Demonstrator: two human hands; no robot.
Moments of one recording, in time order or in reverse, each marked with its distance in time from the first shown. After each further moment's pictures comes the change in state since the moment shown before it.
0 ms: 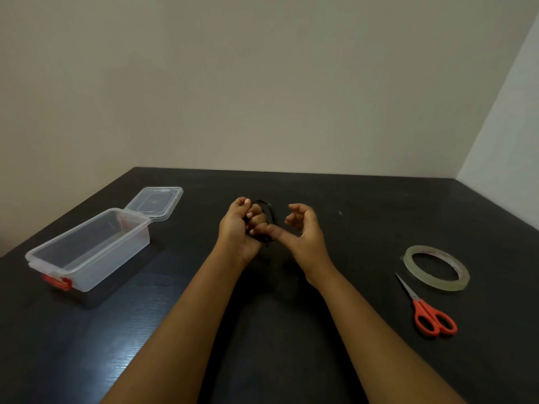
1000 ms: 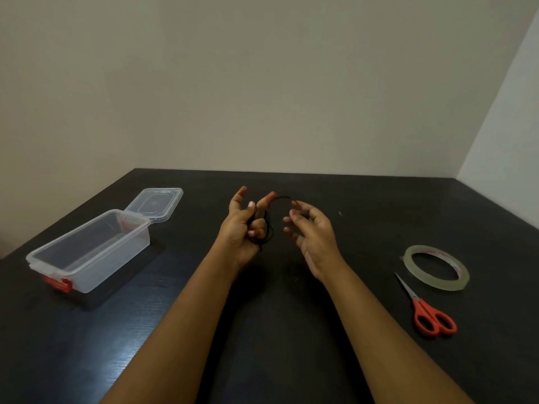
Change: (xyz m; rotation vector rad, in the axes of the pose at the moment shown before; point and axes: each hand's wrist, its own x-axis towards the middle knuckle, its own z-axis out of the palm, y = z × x) left_hand -0.005 0.003 0.000 0.165 -0.099 -0.002; right_hand 0.009 -0.011 -0.010 0.413 0.035 0.176
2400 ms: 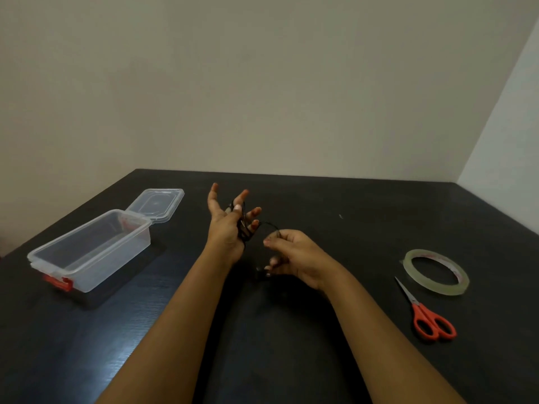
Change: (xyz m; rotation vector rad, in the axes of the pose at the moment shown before) left_hand -0.002 0.010 -0.007 0.211 0.192 0.206; right_hand -0.015 -0.004 0.011 -0.334 -0.386 0.371
